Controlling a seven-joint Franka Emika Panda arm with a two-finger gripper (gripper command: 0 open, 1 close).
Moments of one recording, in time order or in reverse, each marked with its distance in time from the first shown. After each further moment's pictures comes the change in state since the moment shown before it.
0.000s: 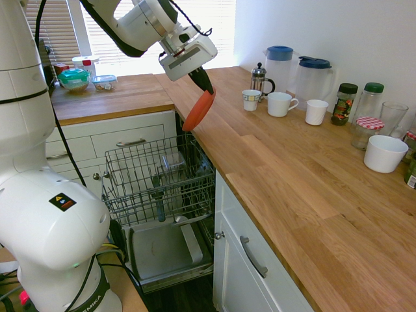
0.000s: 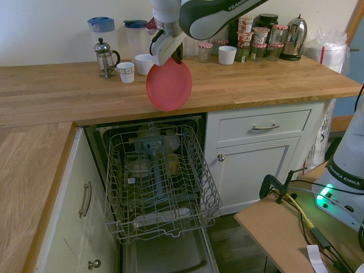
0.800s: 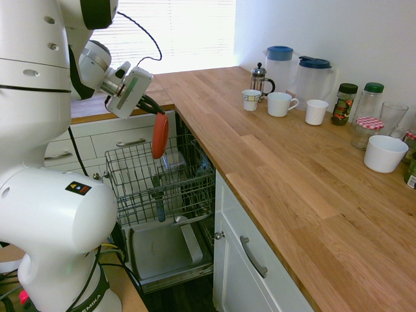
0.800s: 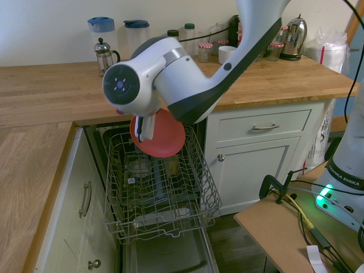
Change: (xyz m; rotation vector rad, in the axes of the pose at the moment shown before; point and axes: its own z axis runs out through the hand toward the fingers) arm -0.232 -0.110 -0.020 -0.084 0.294 -0.432
